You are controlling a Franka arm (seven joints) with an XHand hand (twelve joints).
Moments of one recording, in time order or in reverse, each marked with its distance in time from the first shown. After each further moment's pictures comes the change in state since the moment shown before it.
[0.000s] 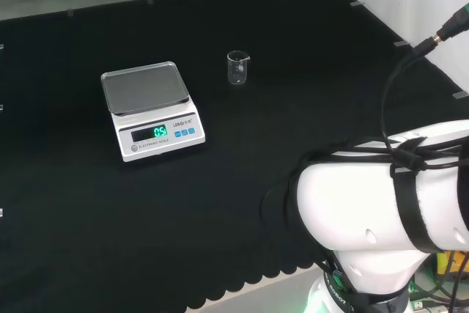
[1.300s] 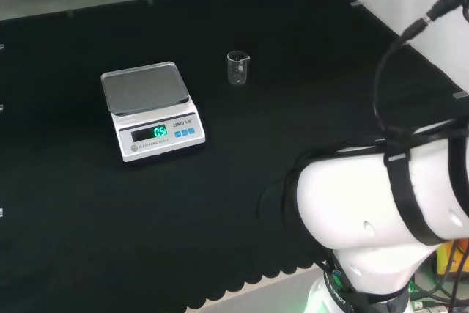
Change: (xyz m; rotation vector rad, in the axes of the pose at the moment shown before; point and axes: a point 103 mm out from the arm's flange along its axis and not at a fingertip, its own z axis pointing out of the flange) arm -0.029 0.036 0.030 0.055 -0.068 -0.031
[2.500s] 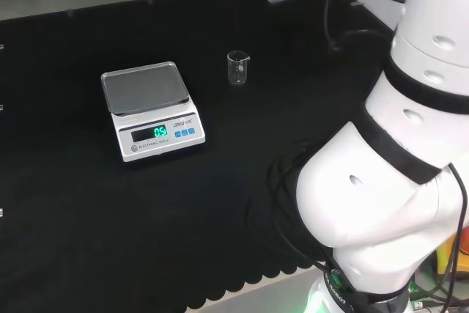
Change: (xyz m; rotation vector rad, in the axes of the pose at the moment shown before) arm -0.008 0.178 0.114 0.176 -0.045 -0.074
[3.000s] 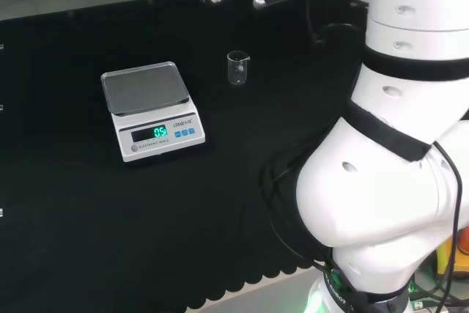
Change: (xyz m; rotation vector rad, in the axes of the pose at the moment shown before) arm 0.004 0.074 0.028 0.024 -0.004 -0.033
